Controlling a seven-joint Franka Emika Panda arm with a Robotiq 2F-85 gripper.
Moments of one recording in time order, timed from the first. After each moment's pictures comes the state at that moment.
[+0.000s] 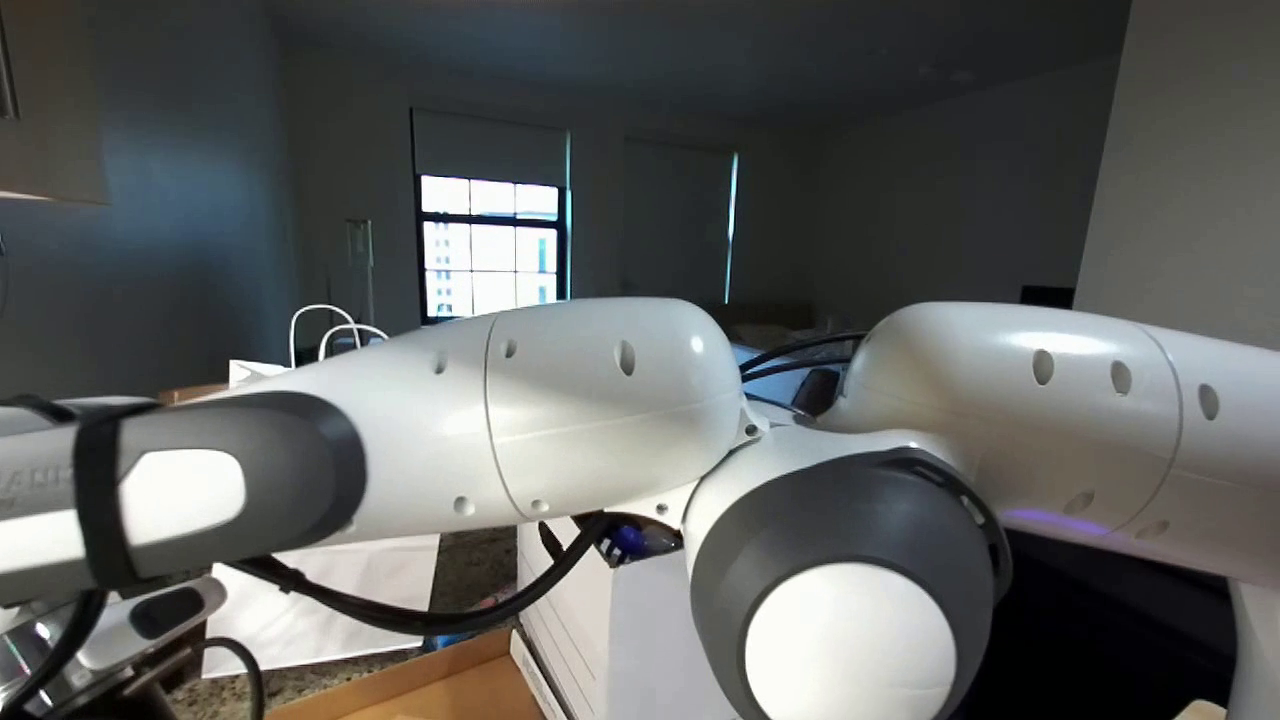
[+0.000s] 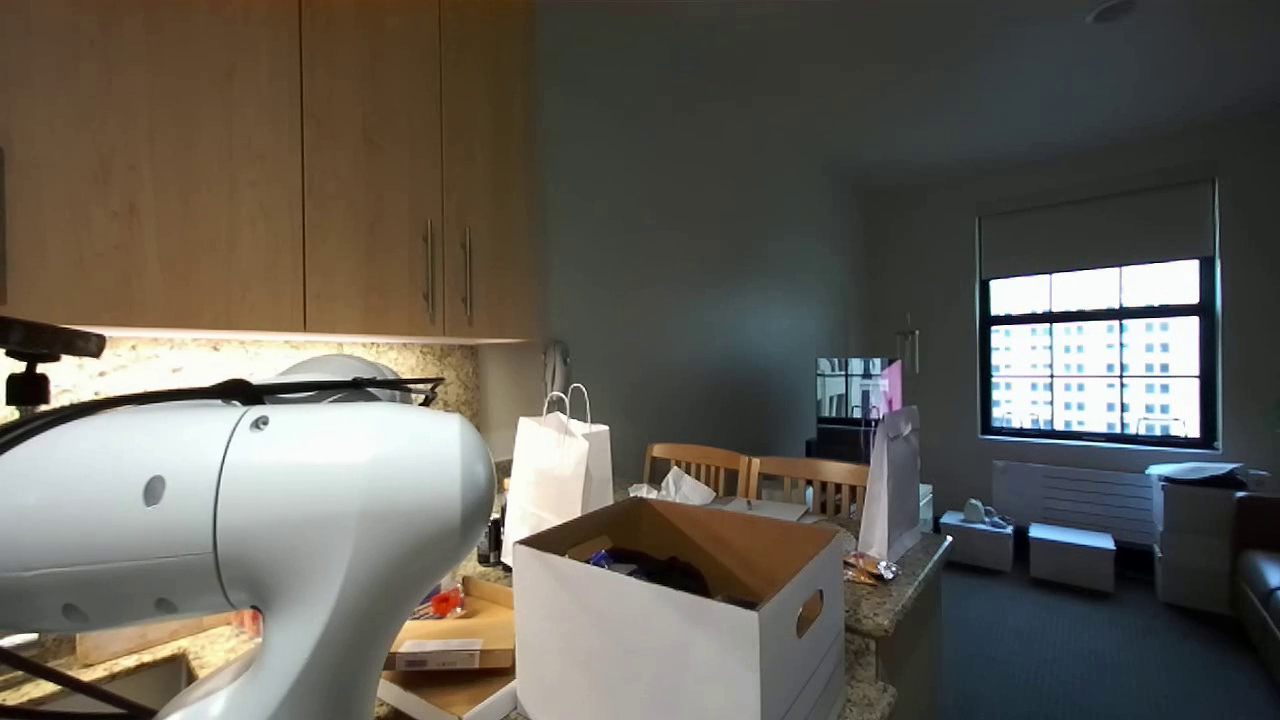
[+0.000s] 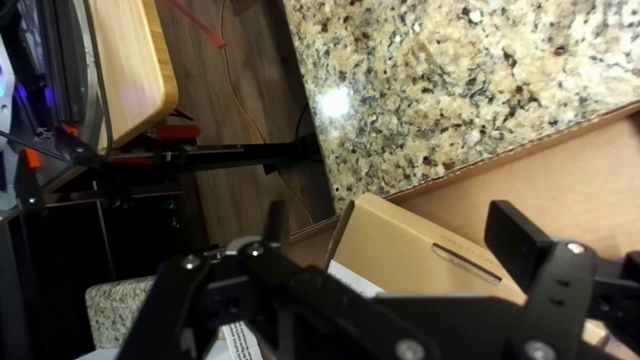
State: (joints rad) arm 1.00 1.39 0.07 -0.37 0.07 1.16 1.50
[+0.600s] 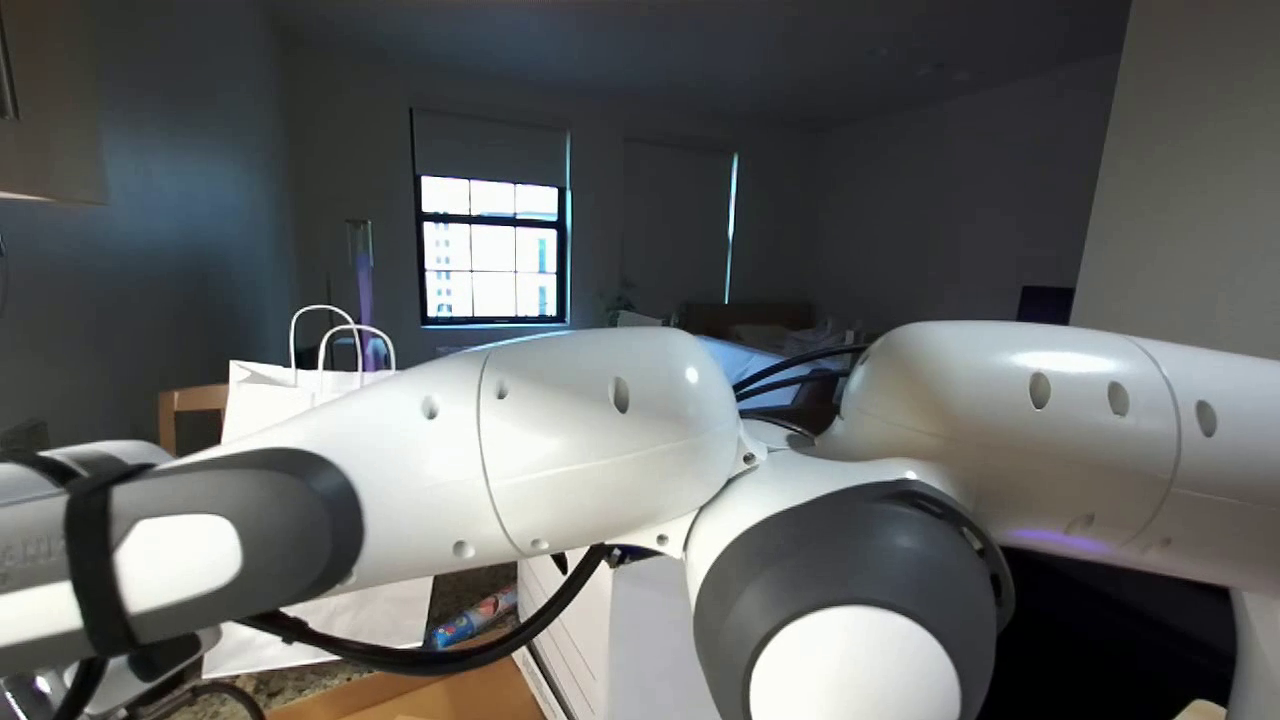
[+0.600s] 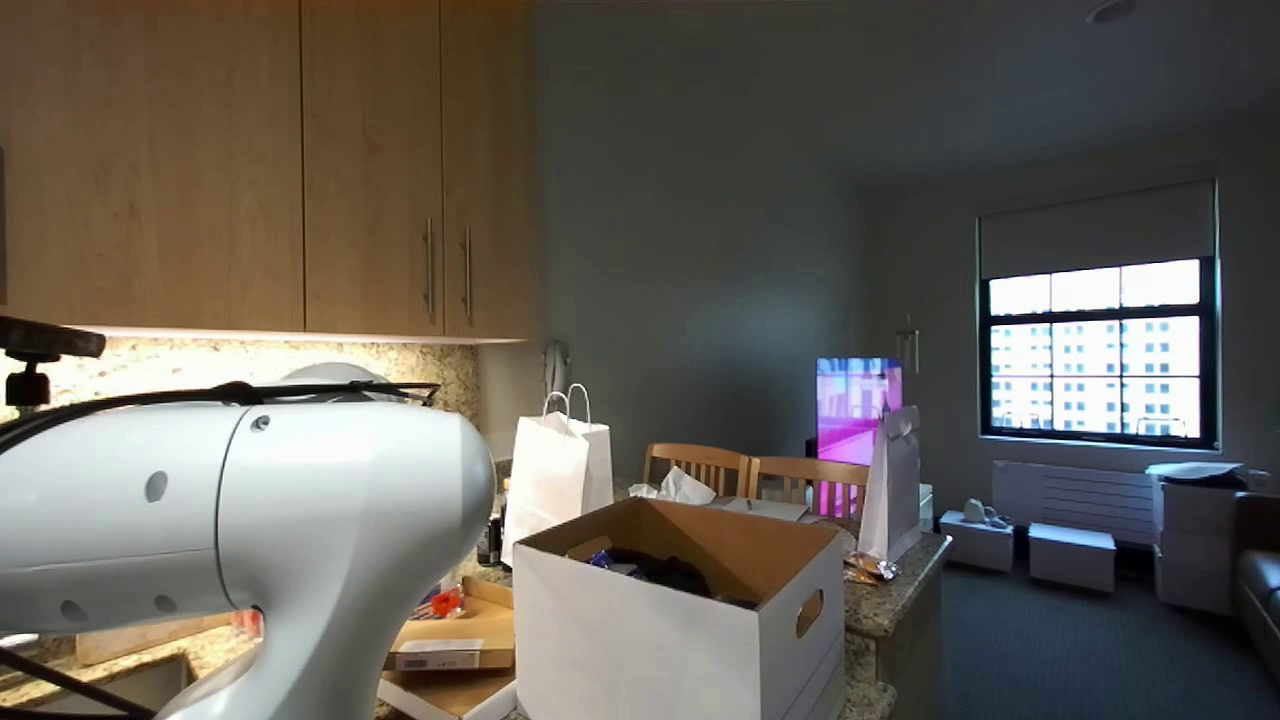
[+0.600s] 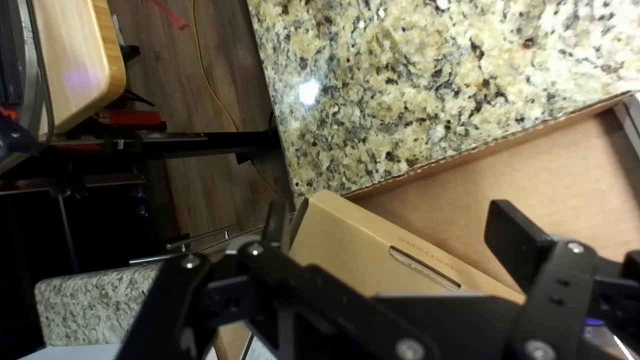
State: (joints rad) arm 1.01 1.43 0.06 -0.37 0.06 1.24 1.45
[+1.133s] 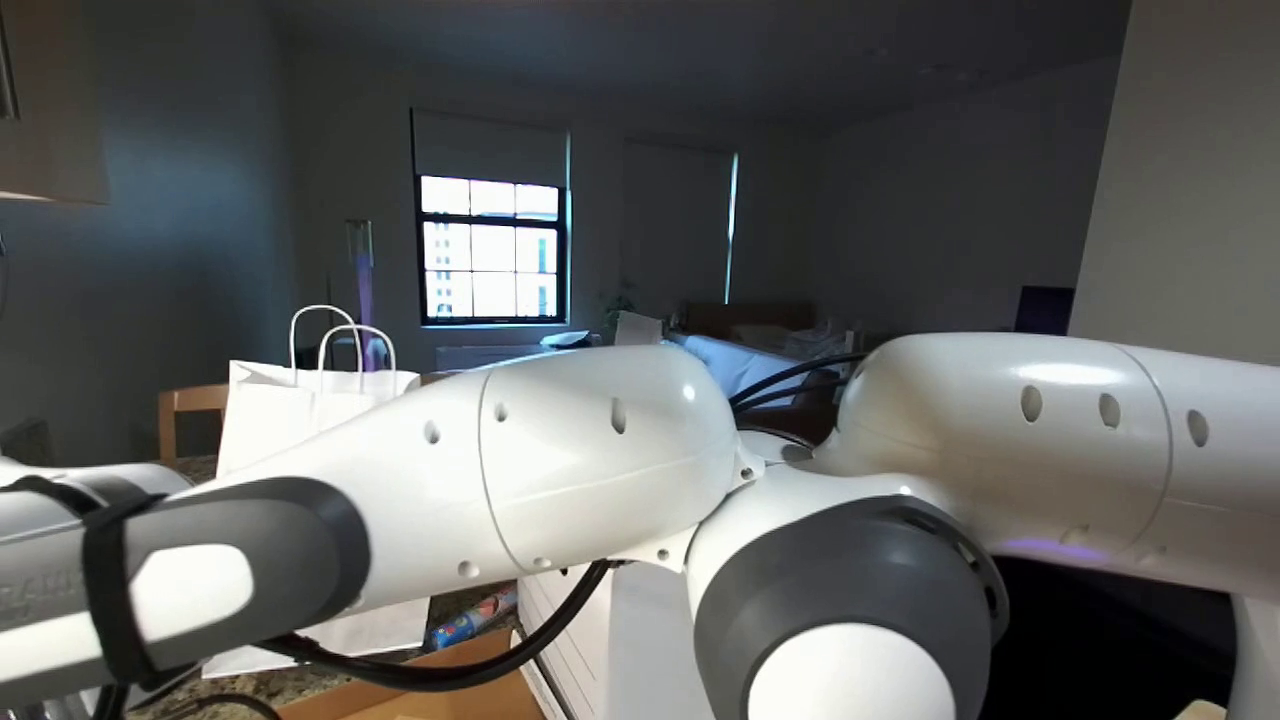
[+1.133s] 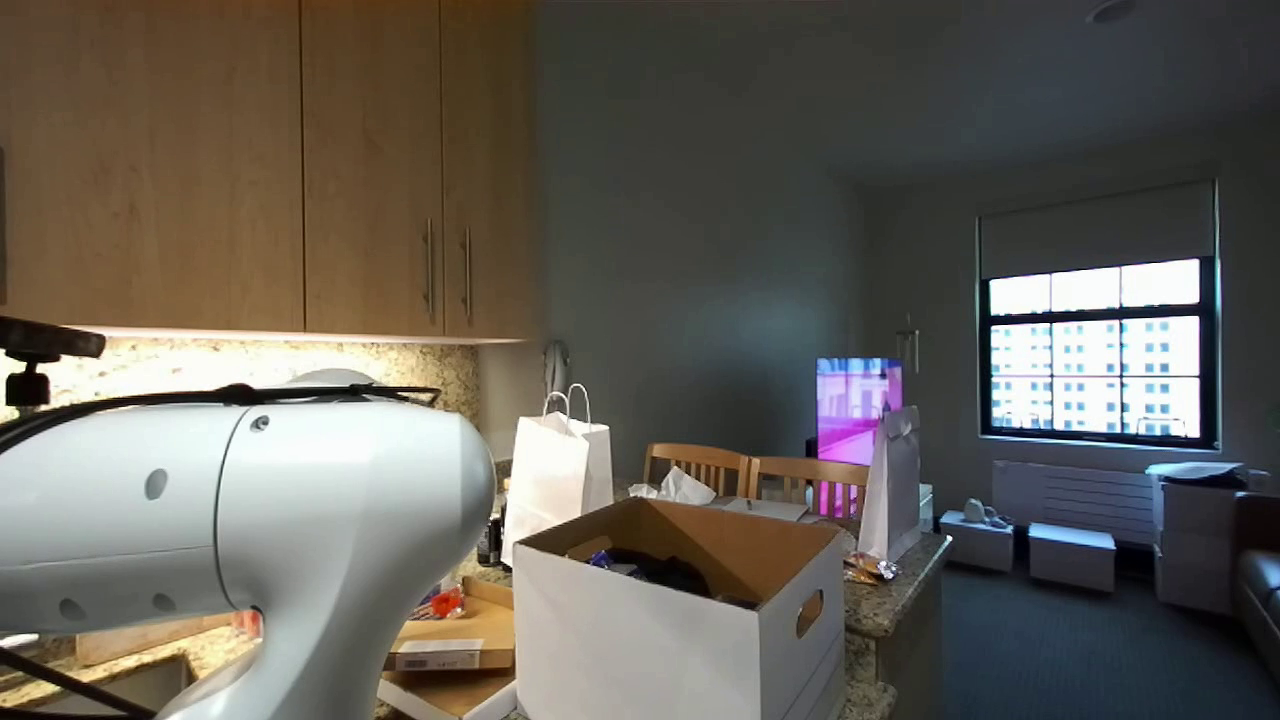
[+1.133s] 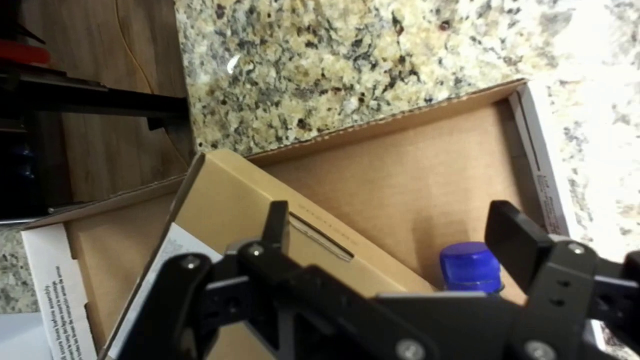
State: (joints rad) arm 1.00 1.45 0.06 -0.37 0.05 1.43 1.27
